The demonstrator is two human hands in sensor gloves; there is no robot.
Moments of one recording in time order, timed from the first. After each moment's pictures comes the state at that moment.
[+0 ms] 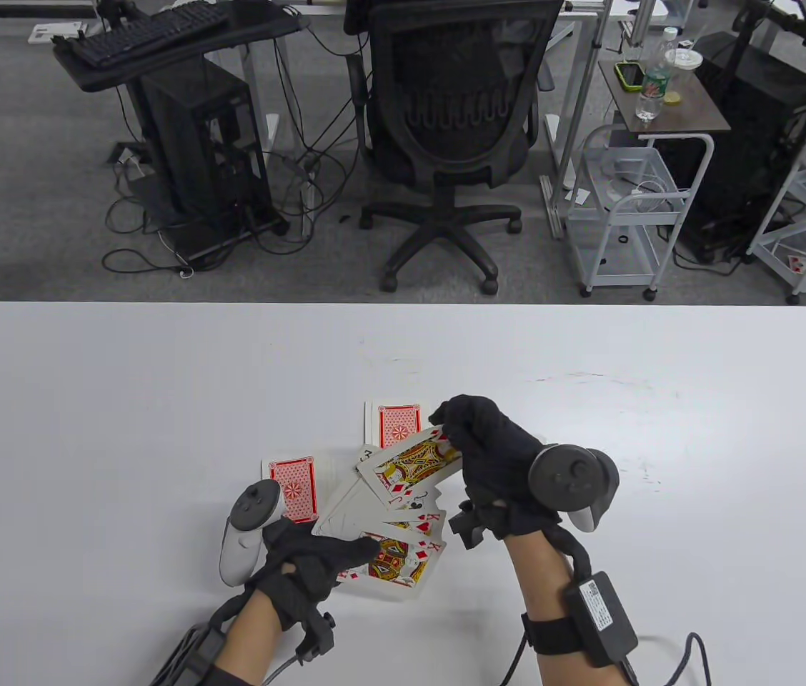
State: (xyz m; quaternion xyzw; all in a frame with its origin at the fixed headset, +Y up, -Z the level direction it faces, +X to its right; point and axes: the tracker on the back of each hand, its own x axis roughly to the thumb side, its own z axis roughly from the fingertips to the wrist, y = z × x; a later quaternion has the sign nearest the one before) left_hand -0.159 -0.768 -0.336 -0.27 -0.18 0.66 0.67; right_hand 0.124 -0.625 -0.357 0.22 -0.26 0.82 0.45
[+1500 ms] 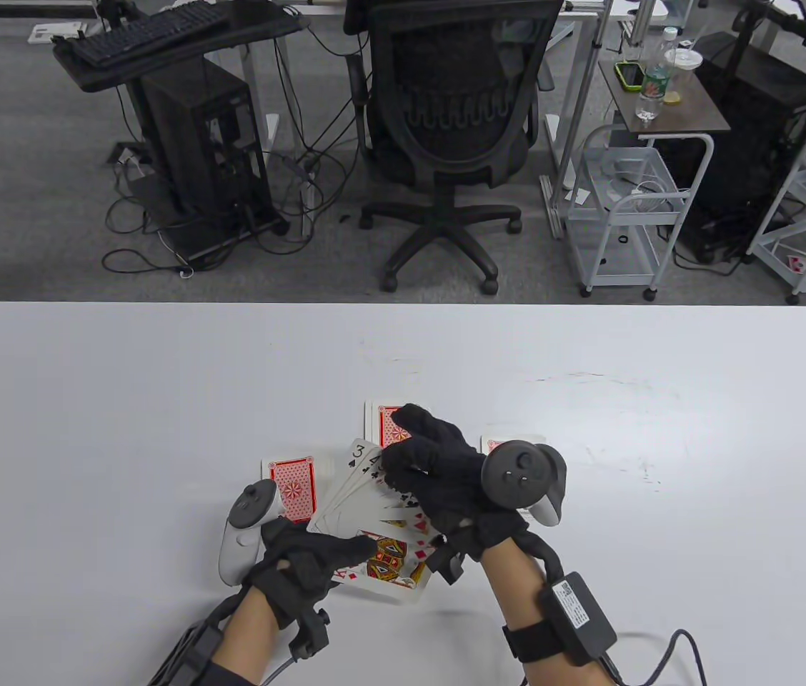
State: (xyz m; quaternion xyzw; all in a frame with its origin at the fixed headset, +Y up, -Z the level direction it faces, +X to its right) left_hand -0.165 -0.771 -0.339 -0.28 -0.17 0.70 0.63; right_hand 0.076 -0.660 -0.364 0.29 -0.09 0.83 0.48
